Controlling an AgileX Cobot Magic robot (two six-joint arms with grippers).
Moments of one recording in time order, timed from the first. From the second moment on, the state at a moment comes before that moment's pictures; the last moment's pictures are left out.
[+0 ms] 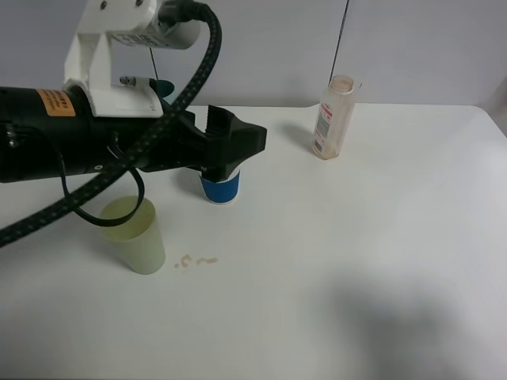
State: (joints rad) left arm -0.89 1.26 -0.62 -0.51 -0.21 0.18; right arm 0.07 0.00 -0.50 -0.15 1.07 0.25
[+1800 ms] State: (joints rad) left arm -1.24 1.86 -0.90 -1.42 -0.91 0.38; right arm 0.07 0.00 -0.50 -0.15 1.07 0.25
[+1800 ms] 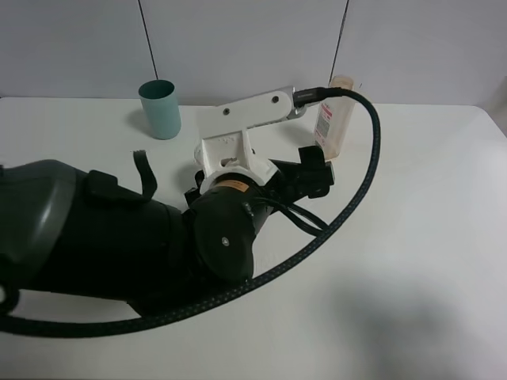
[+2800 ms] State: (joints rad) left arm -1.22 2.06 -0.93 -1.44 -1.01 0.18; right arm 0.07 0.00 -0.50 -0.15 1.07 0.25
